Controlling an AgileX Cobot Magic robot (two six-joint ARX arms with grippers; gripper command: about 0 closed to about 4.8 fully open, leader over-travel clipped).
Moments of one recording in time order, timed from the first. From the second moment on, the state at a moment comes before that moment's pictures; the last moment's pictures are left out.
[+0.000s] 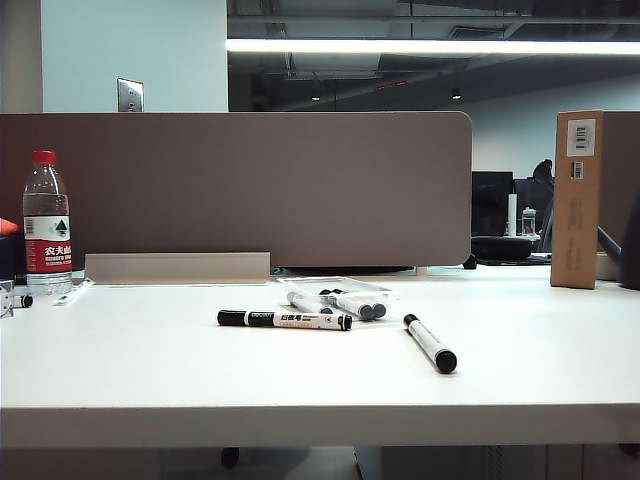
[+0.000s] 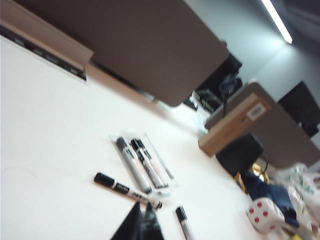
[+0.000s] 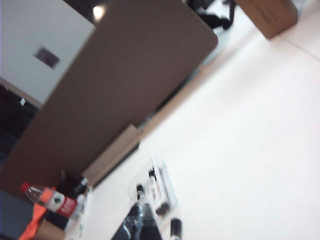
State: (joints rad) left arm 0.02 0.11 0.16 0.01 0.42 -0.69; right arm -0.03 0.16 0.14 0.05 -0.20 0.87
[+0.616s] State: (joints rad) left arm -0.23 1.09 0.65 -0.04 0.63 -0.49; right arm 0.21 1.24 0.75 -0.19 -0.50 0.51
